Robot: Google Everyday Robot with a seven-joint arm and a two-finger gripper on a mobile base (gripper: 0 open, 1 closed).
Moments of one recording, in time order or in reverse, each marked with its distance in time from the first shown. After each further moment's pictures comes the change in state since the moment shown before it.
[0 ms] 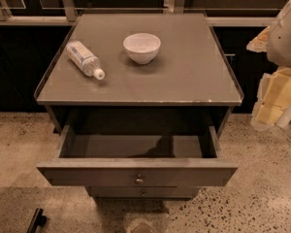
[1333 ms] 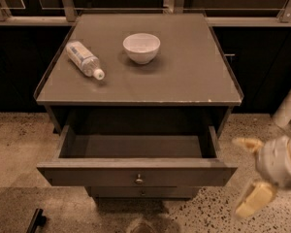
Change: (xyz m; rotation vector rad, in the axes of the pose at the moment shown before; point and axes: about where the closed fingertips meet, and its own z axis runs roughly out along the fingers) arm 0.064 0.111 0.179 -0.149 -0.390 0.155
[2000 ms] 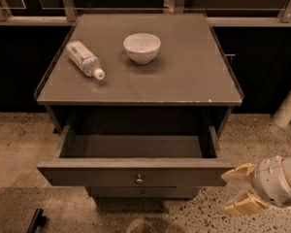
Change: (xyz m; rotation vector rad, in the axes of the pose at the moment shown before) arm 0.033 0.026 0.034 -0.075 -0.016 0.074
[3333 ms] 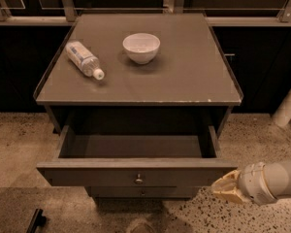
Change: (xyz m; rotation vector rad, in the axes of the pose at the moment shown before) arm 0.040 -0.040 0.065 0.014 -0.068 0.075
